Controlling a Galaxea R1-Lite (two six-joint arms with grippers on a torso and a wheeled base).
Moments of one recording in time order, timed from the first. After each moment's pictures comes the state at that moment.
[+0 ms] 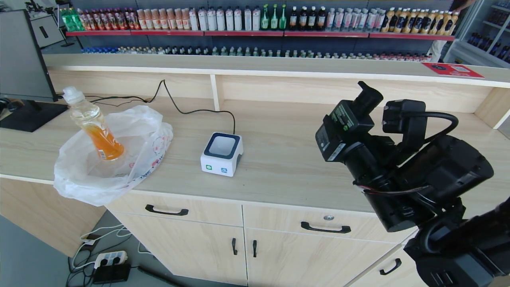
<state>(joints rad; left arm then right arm) 0.00 0.00 0.00 -0.01 0.00 0.00 0.66 1.85 -0.68 -1.57 -0.44 0.00</state>
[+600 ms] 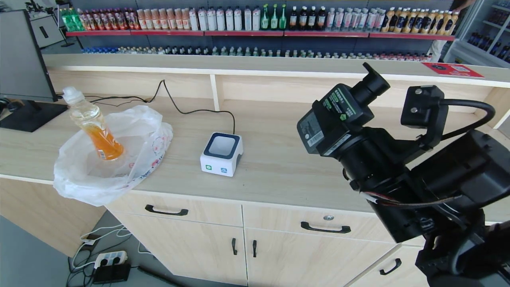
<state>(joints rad) 0.00 0.00 0.00 -0.01 0.00 0.00 0.78 1.78 -0.69 -1.57 -0.40 0.19</state>
